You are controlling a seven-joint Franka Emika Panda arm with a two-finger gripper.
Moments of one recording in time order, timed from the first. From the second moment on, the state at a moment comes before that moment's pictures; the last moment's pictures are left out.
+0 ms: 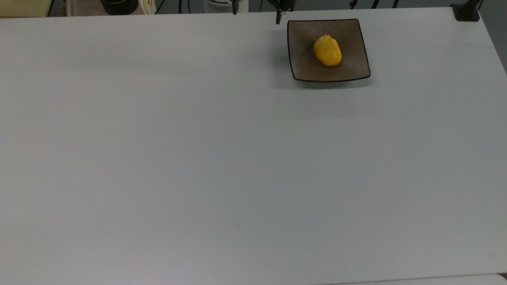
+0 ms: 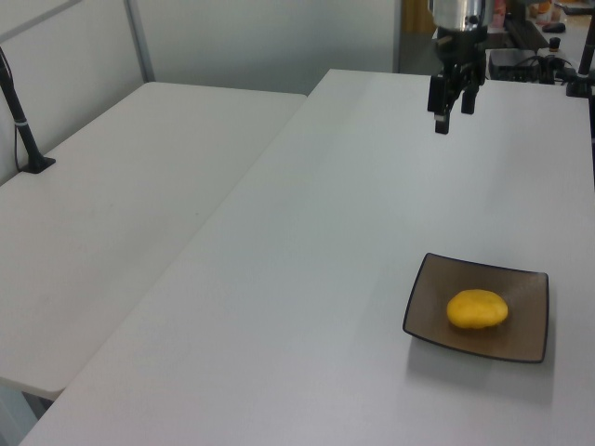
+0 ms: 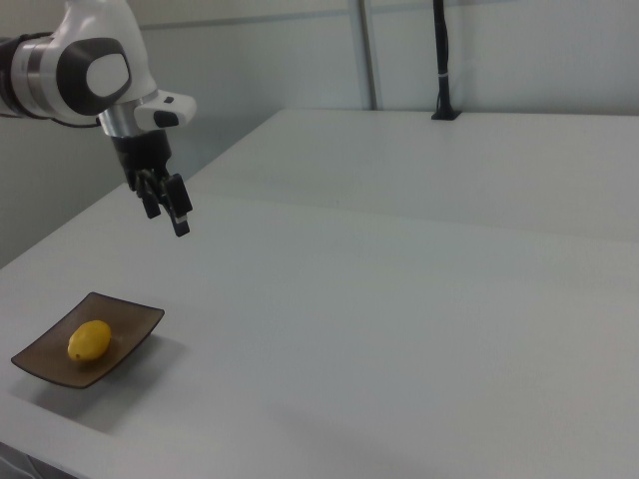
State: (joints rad) arm 0.18 -0.07 0.08 -1.80 0.02 1.72 0.47
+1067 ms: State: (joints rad) arm 0.16 -0.07 -0.08 -1.74 0.02 1.72 -0.07
